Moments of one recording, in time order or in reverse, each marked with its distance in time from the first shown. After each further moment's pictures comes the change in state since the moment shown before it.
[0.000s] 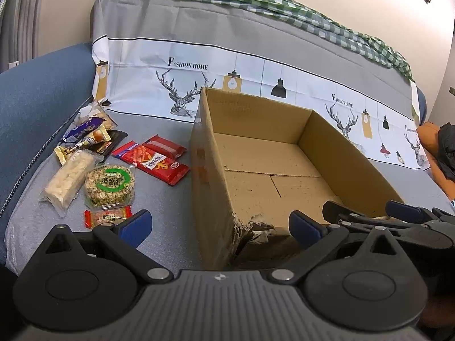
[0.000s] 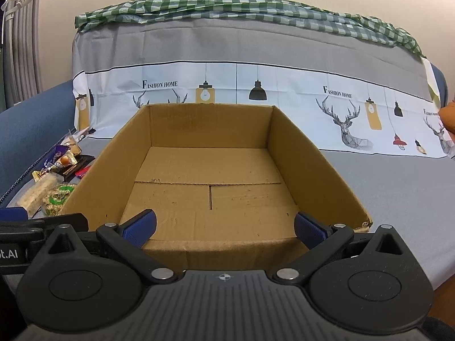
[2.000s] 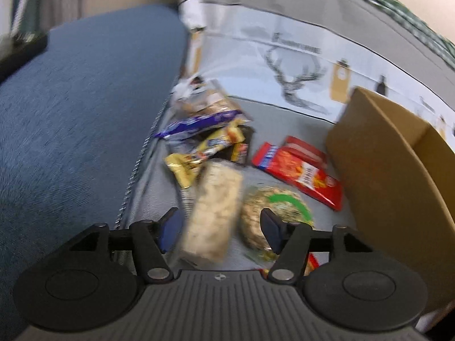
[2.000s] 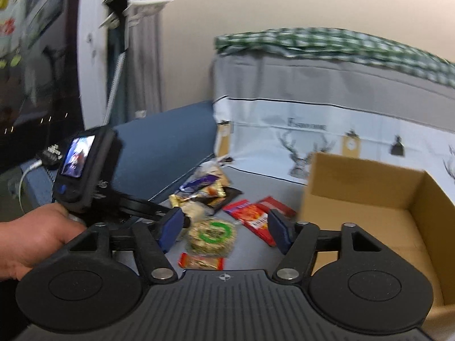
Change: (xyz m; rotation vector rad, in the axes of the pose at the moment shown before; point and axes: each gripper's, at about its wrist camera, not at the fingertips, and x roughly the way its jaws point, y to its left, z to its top) left arm 0.085 0.210 0.057 -0.095 0.152 0.180; right arm -0.028 0.147 0.039 -0.196 -0.123 0.457
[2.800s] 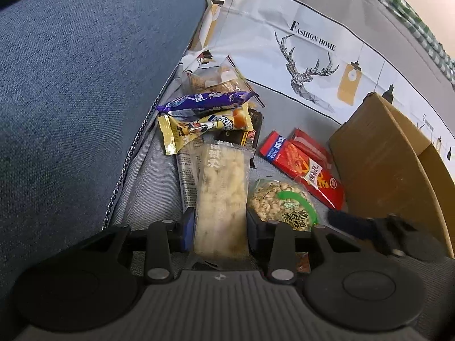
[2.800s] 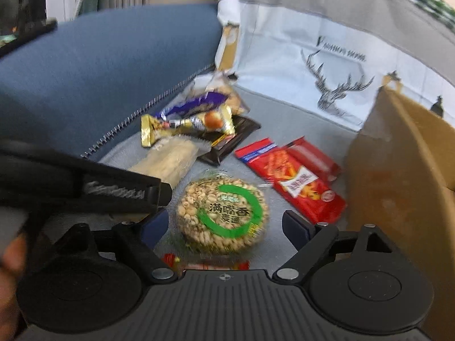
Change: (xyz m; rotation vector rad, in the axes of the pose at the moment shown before) left arm 0.024 0.015 0.003 -0.103 0.075 -0.085; right arm 0.197 0.030 -0.026 -0.057 0.363 -0.098
